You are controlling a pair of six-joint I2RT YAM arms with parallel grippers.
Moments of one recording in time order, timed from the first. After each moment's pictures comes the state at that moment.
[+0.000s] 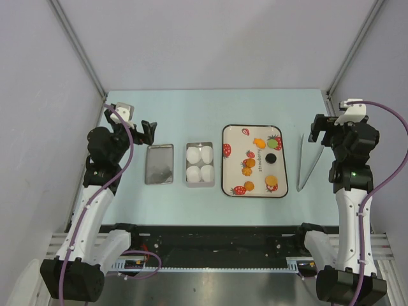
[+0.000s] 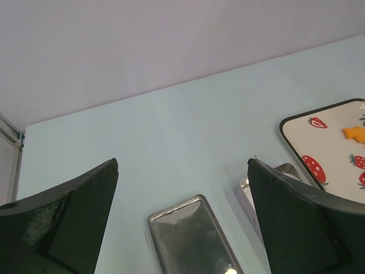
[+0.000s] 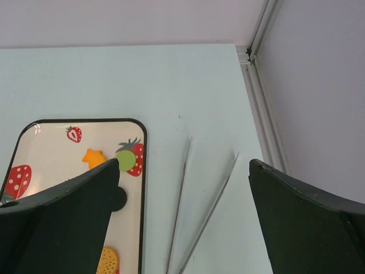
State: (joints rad) left arm -0.07 0.89 0.81 0.05 0.27 0.07; right arm -0.20 0.85 0.98 -0.31 -0.12 -0.08
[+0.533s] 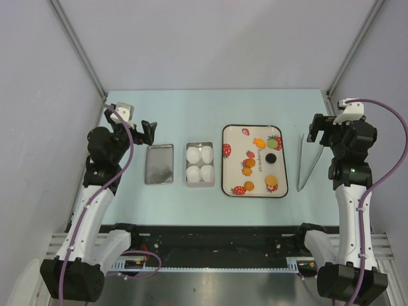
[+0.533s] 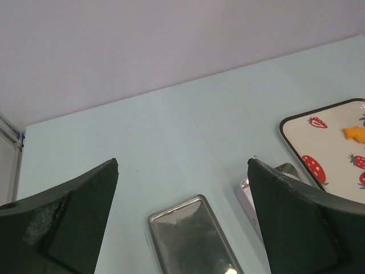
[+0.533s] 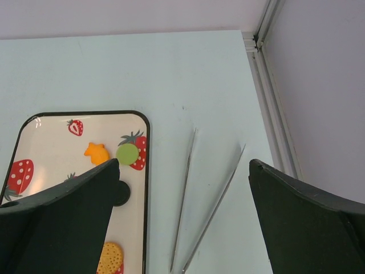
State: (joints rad) left arm -0.07 0.89 0.81 0.05 0.27 0.07; right arm -0.20 0.88 0.98 -0.32 -0.12 -0.06
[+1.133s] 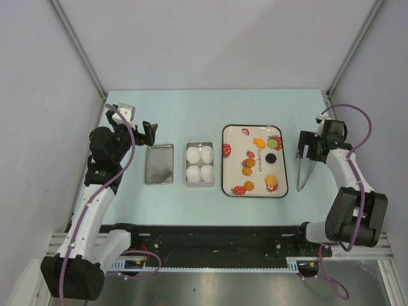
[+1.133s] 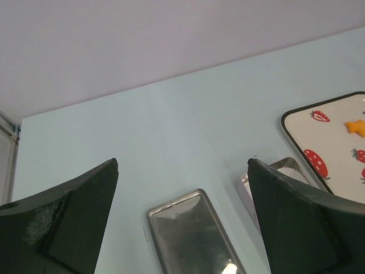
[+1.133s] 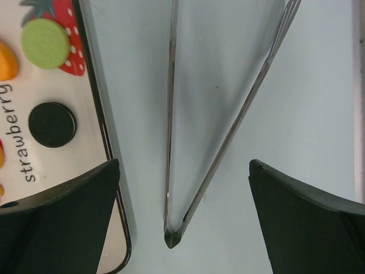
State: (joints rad) left arm -0.07 0.90 0.80 0.05 0.27 0.07; right arm -0.20 1.33 0.93 -0.45 -0.04 -0.02
